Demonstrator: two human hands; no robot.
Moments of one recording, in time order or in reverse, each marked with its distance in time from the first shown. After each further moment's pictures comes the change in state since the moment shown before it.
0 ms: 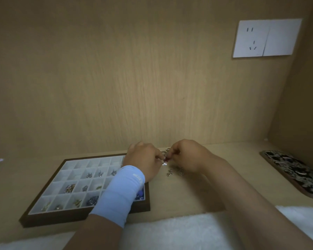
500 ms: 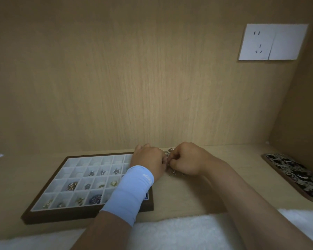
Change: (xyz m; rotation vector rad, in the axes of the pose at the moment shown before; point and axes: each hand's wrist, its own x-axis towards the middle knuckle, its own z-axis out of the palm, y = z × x) left_hand 0.005 0.008 0.009 0.089 -0.058 -0.026; right_hand -0.005 -0.009 0.001 -0.016 -0.064 0.033
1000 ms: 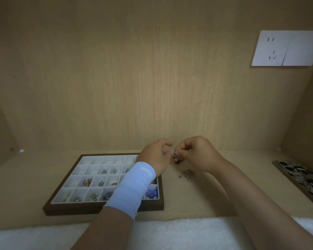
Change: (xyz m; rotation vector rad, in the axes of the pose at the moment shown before) left_hand -0.007 -0.013 -0.016 -0.681 0.043 -0.202; right_hand 0.004 -0.001 -0.002 0.364 0.211 -0.098
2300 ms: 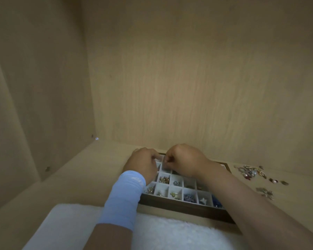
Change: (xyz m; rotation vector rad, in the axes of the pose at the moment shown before) left_hand -0.071 -0.139 -0.157 0.250 0.224 -0.203; right_hand 0.048 -0.156 0.165 -0.493 -0.343 -0.356
